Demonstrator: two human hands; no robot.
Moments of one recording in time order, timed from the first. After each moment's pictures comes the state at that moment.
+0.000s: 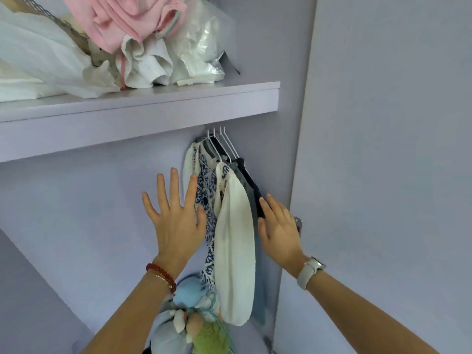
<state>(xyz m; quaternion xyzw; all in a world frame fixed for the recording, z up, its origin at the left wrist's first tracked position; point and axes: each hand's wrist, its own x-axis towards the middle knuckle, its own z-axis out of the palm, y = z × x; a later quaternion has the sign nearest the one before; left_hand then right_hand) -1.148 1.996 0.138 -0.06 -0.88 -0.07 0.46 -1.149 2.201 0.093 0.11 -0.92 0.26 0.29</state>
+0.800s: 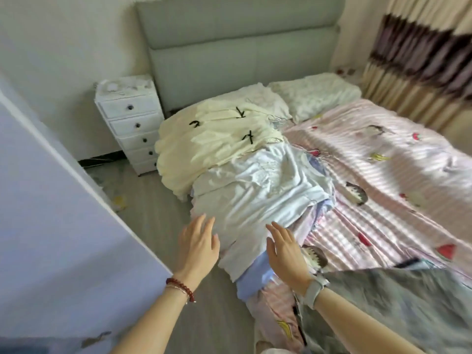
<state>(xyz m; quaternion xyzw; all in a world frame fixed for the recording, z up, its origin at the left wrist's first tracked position) -0.809 2.357 -0.053 -0.69 -0.70 -0.16 -0.09 -0.605 2.361 -0.072 -0.62 -0.74 0.20 0.20</state>
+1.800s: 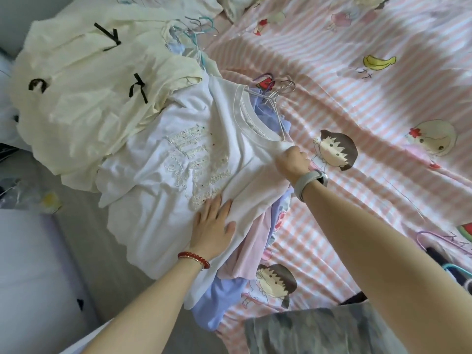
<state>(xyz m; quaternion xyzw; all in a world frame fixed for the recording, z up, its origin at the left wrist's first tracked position) -0.591 2.623 -0.265 -0.75 -0.59 0.12 -0.27 -0.375 2.723 -0.240 -0.83 -0.35 0.41 0.10</state>
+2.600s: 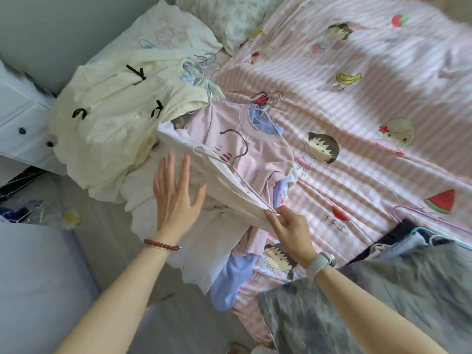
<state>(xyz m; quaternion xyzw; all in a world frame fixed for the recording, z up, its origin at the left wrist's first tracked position) -0.647 2.618 -0.127 -0.80 -0.57 -0.19 -0.03 -0.427 2.521 -0.180 -0.71 -0.50 0.34 0.37</state>
